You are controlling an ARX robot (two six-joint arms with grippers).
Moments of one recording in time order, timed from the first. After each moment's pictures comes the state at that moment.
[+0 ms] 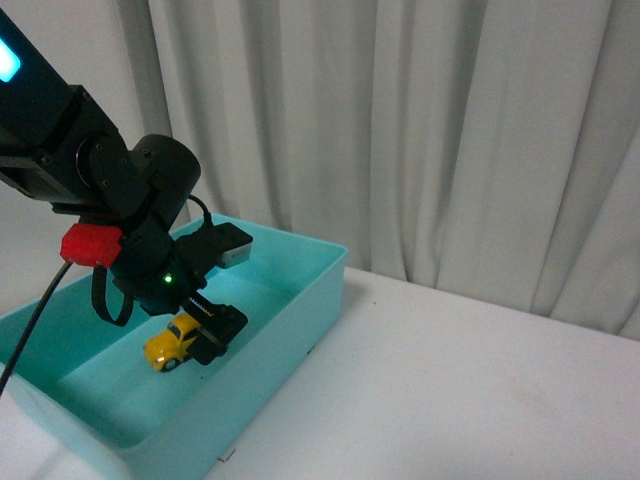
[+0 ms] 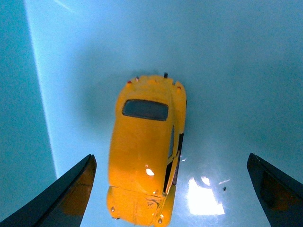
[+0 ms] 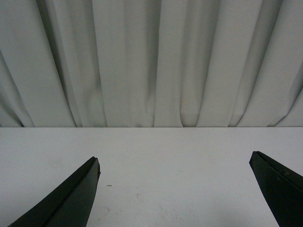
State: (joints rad) left arm 0.25 1.96 1.05 -0.18 -0.04 0.47; right arm 0.00 0.00 0.01 0.00 0.00 -0.01
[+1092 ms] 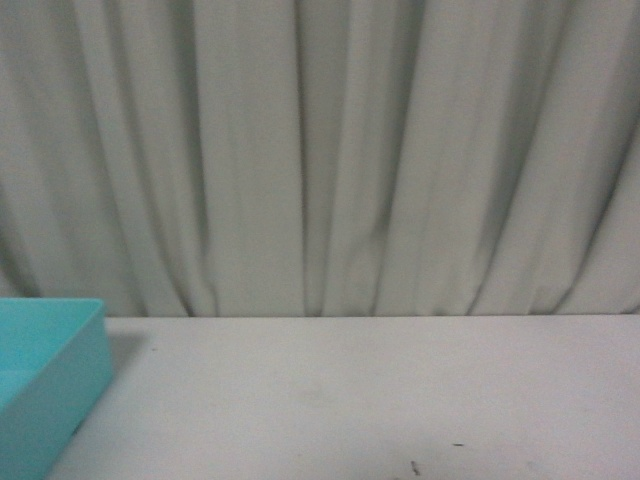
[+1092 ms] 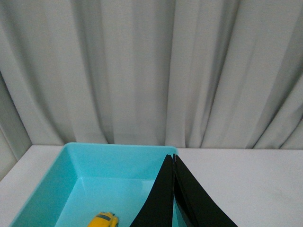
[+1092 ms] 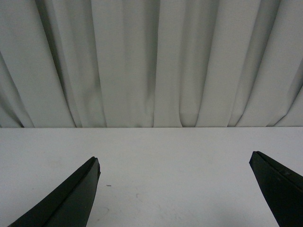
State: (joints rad) left arm 0.15 0.80 0.24 0.55 0.15 0.01; right arm 0.00 0.00 0.01 0.00 0.00 -0.01
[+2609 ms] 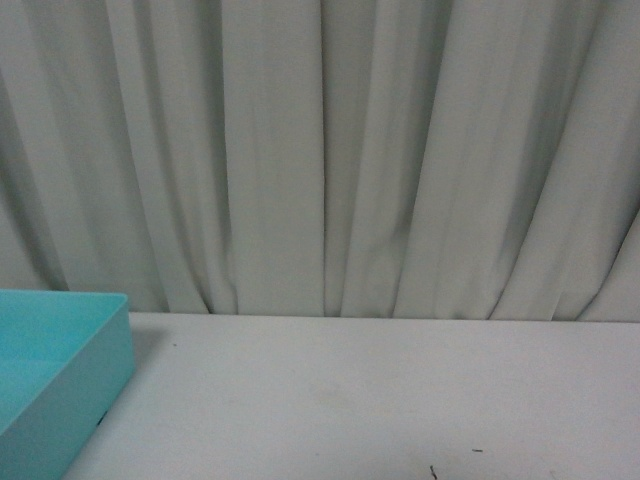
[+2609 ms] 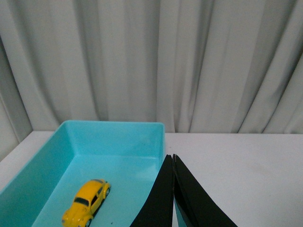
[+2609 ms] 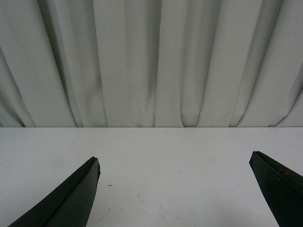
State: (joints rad) left arm 0.00 0.01 0.01 0.01 0.00 0.00; right arm 0.00 0.00 0.01 0.00 0.00 -0.01
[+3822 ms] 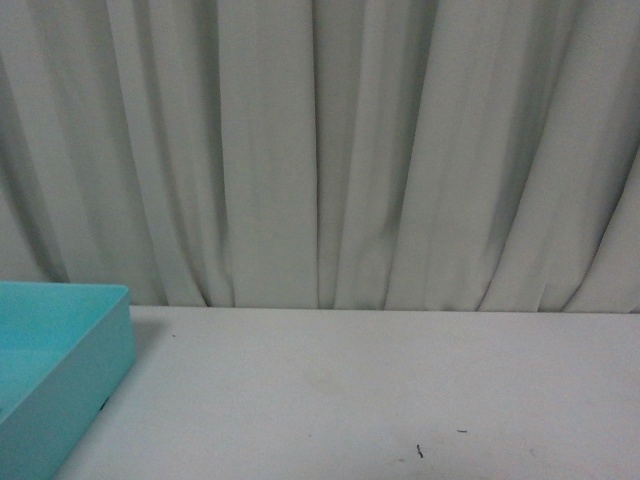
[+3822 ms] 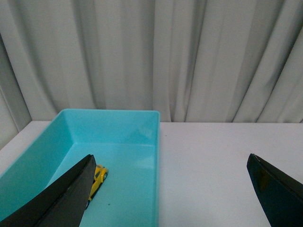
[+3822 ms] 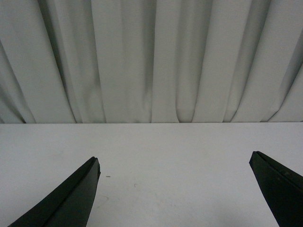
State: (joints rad) left arm 0.00 0.01 0.01 0.00 0.00 0.00; right arm 0.00 0.00 0.01 0.00 0.00 -0.01
